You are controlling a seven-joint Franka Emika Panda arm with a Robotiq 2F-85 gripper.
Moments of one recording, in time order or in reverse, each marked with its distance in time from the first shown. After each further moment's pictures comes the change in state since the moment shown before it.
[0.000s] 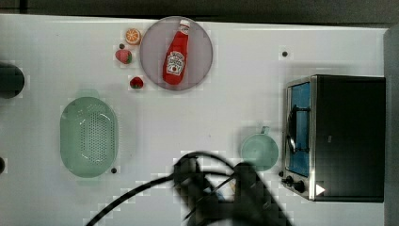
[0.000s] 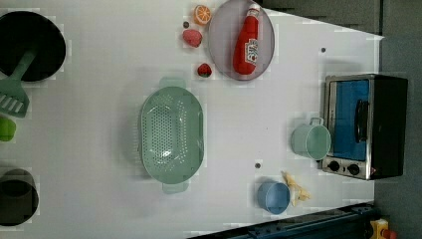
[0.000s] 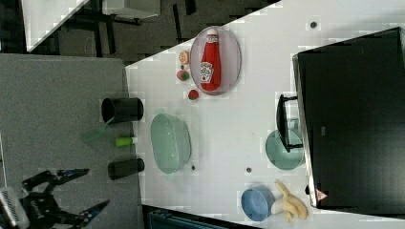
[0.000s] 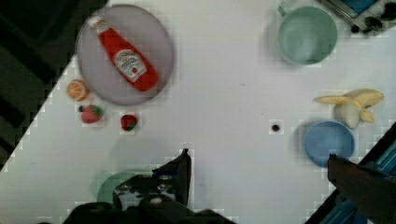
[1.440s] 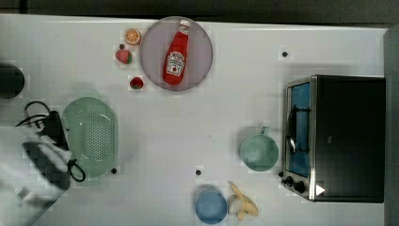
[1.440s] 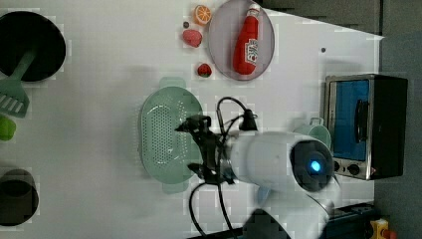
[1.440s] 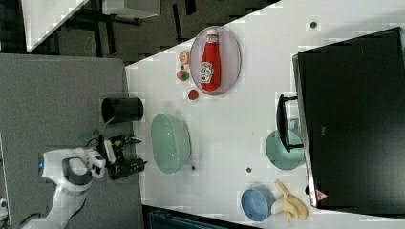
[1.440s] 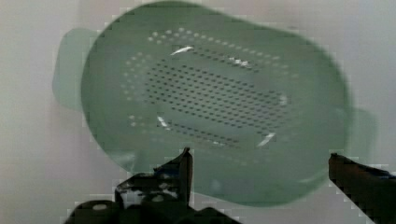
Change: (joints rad) arm 0.122 0.888 0.626 -0.057 -0.221 0.724 1.167
